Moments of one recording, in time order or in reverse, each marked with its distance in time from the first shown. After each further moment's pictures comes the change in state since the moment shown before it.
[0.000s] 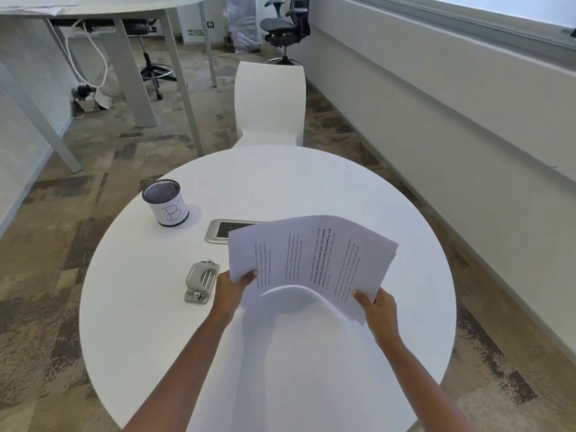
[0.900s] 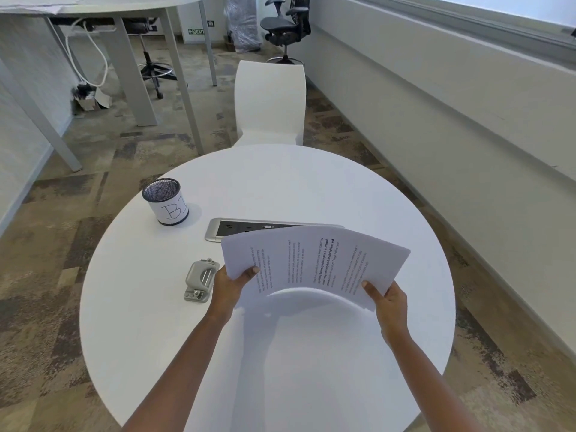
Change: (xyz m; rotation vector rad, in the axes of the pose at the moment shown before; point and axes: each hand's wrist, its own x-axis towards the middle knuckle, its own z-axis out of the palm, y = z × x) left_hand -0.004 0.005 -0.001 -0.043 -0.045 0.076; right_hand 0.007 -0.005 -0.012 0.185 0.075 -0.027
